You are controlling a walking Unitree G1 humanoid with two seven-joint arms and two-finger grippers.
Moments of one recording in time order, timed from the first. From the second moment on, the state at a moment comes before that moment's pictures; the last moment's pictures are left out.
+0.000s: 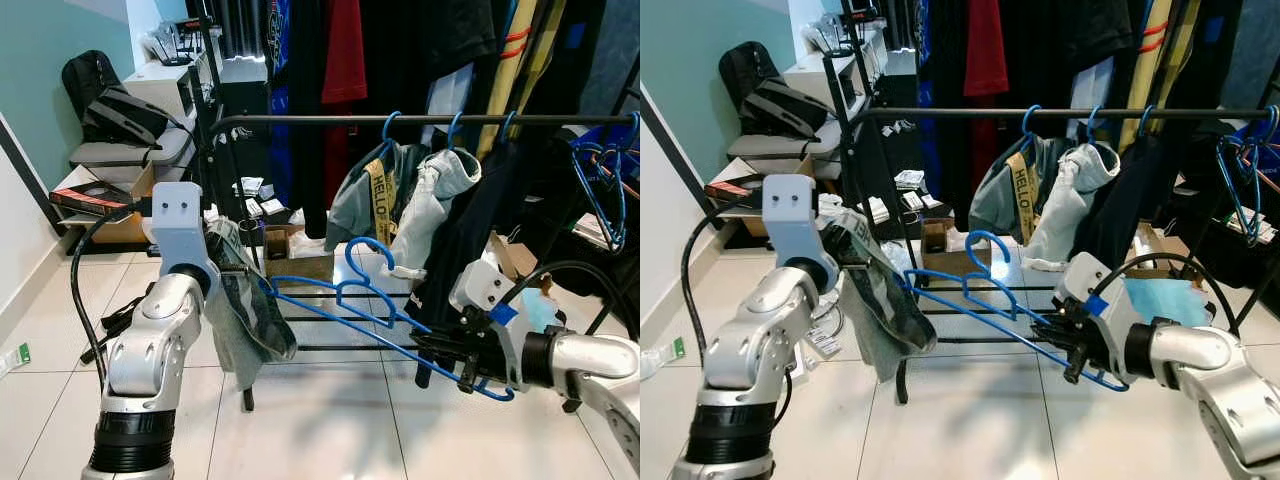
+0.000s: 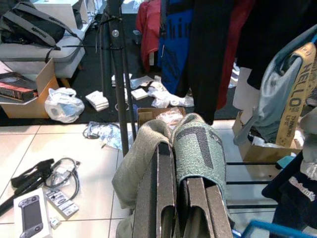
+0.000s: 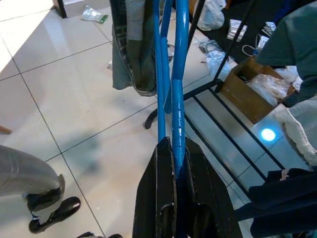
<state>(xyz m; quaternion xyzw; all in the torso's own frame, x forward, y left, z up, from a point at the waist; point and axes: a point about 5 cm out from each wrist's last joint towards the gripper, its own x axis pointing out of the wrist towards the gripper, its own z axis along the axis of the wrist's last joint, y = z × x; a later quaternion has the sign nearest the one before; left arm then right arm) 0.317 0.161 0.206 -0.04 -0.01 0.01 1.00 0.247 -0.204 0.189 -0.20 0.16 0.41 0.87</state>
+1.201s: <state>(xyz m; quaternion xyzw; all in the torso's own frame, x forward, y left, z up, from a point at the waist) 0.323 0.127 0.262 -0.27 -0.07 -0.13 0.95 0.263 -0.205 0.170 -0.21 0.20 0.36 0.89</state>
